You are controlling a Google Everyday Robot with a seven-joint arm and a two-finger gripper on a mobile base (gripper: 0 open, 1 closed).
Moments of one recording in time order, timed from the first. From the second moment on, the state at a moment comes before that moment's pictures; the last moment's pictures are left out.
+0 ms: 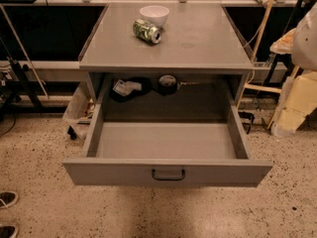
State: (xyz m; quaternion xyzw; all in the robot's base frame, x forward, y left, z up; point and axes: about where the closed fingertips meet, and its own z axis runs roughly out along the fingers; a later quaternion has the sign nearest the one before) arm 0.438 -0.217 0.976 -0.60 0.78 -0.03 0.16
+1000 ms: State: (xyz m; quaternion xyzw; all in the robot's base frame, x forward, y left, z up) arm 0.448 -0.192 0.905 -0.60 0.78 0.01 0.17
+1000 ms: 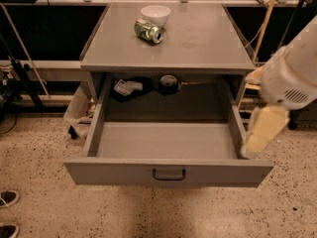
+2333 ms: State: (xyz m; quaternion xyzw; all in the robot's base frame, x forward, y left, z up) arm 0.317 -0.185 0.745 -0.59 0.79 0.12 0.09
